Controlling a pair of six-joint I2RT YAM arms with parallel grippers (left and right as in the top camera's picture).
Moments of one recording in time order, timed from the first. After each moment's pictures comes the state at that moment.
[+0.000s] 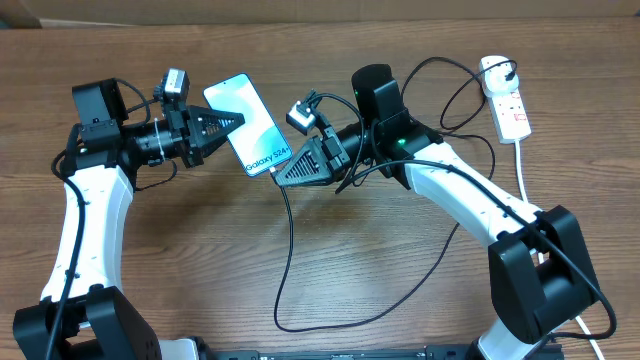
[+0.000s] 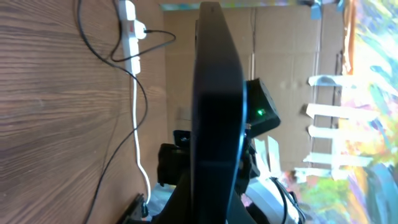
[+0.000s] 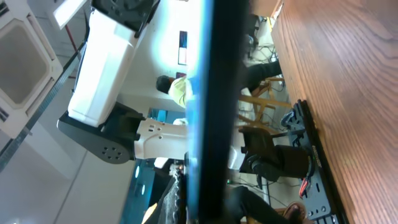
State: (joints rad) left arm 0.22 1.55 1.17 -0.48 1.44 -0.65; right arm 0.50 1.82 1.28 0.04 -1.55 0.88
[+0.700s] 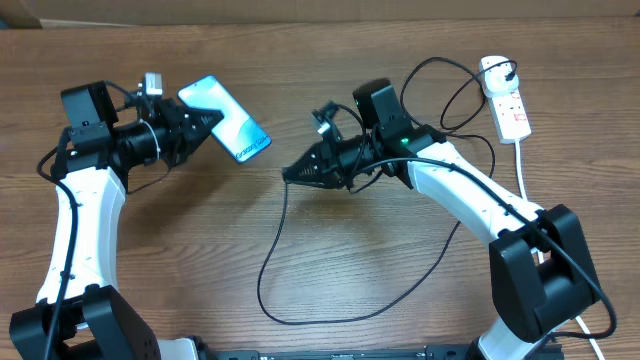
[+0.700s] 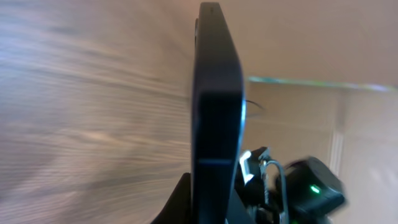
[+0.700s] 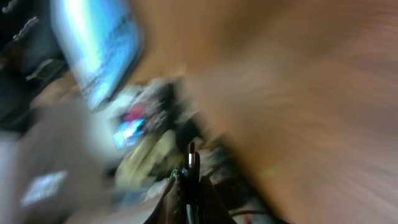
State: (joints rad) left arm 0.26 1.55 1.17 -0.55 0.99 -0.64; right arm 0.49 1.83 1.27 -0.38 -1.02 0.77
